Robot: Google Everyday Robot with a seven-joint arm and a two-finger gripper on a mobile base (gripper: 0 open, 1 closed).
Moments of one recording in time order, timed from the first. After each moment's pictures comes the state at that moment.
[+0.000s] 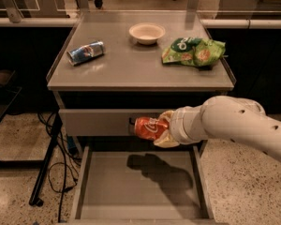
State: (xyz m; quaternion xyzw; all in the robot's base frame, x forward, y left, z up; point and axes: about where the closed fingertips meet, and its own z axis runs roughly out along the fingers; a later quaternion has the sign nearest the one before) arm 0.530 -0.077 0.723 -0.62 0.70 0.00 0.35
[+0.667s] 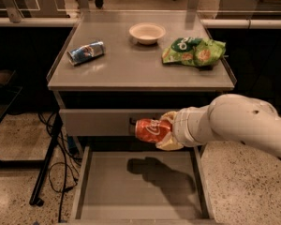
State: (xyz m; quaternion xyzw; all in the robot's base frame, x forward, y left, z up) arm 0.510 -0.079 0.744 -0.63 0.69 0.00 0.35
